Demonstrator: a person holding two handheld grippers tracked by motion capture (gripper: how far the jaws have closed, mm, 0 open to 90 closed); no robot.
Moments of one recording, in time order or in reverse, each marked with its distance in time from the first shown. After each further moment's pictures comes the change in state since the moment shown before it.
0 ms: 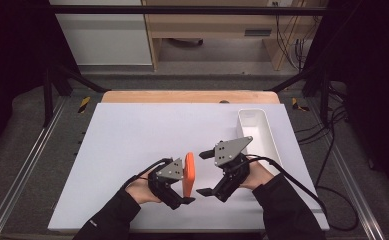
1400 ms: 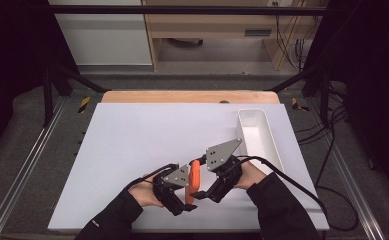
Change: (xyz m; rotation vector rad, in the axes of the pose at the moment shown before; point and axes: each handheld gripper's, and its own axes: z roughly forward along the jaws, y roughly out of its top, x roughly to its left) left arm -0.008 0.002 0.012 0.055 -0.061 0.043; right arm -0.001 0.001 0.019 0.013 0.103 -0.062
